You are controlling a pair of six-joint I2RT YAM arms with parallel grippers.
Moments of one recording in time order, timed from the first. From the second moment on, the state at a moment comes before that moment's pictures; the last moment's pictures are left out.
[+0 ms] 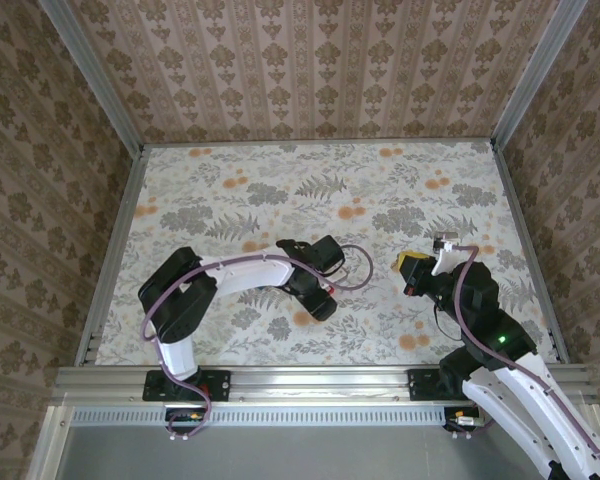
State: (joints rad) left arm -1.02 1.80 1.18 -0.75 0.09 -0.08; right arm 0.44 0.42 0.52 -0.40 -0.01 0.48
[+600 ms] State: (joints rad) left arm -1.01 1.91 1.32 -0.81 0.03 -0.08; right arm 0.44 0.40 0.51 -0.40 -0.01 0.48
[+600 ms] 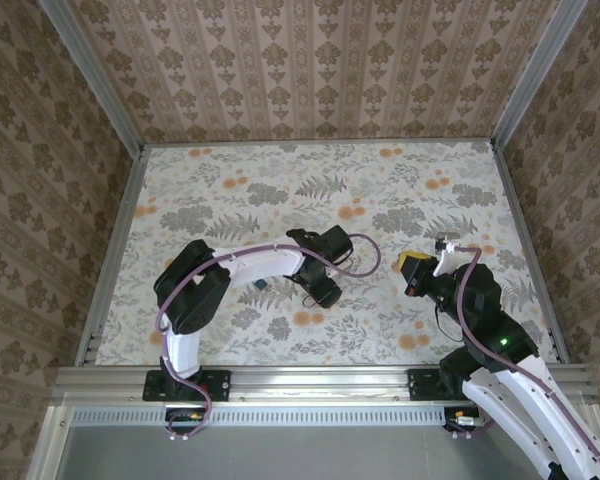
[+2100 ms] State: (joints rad) left arm -1.00 1.65 1.13 -0.60 -0.14 -0.05; right arm 0.44 0.46 0.53 -0.40 -0.03 0.50
